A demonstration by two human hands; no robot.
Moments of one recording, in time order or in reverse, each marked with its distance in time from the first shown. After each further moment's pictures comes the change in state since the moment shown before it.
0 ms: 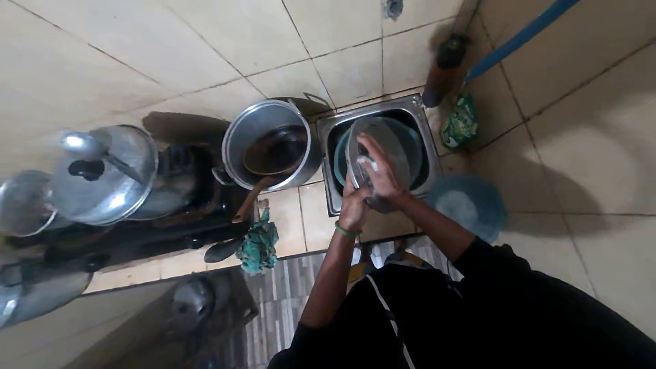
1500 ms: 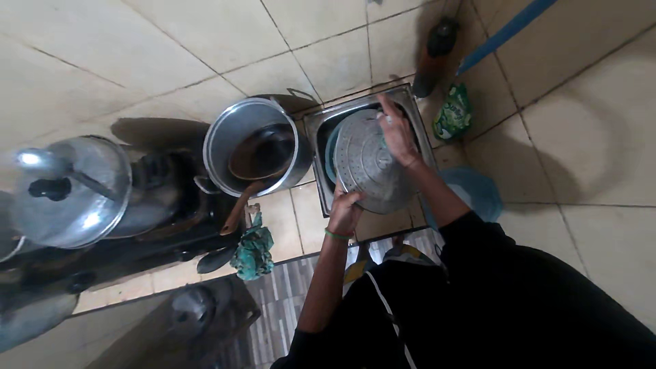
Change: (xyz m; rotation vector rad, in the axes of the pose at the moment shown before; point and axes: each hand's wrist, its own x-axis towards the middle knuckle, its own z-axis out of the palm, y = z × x) left_hand 0.005 -0.003 -0.012 -0.173 -0.014 -0.101; right_hand 0.060 0.044 -0.048 -0.240 0.092 0.250
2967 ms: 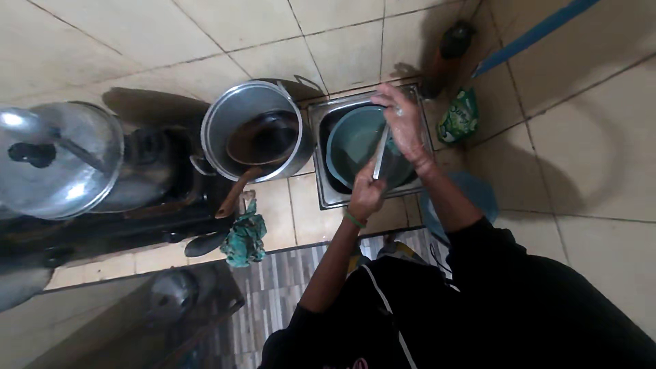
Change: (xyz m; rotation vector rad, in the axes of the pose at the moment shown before) left_hand 0.001 0.009 0.033 0.764 -0.130 0.184; right_hand -0.005 -0.047 -0.022 0.226 -0.070 -0.112
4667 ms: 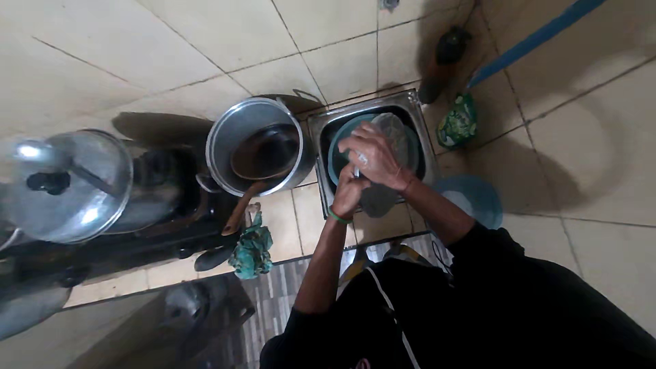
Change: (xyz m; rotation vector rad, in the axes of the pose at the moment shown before) left_hand 0.031 -0.011 -0.030 -0.250 0.051 -0.063; right_hand -0.006 -0.023 0.038 -0.245 -0.032 -0.456
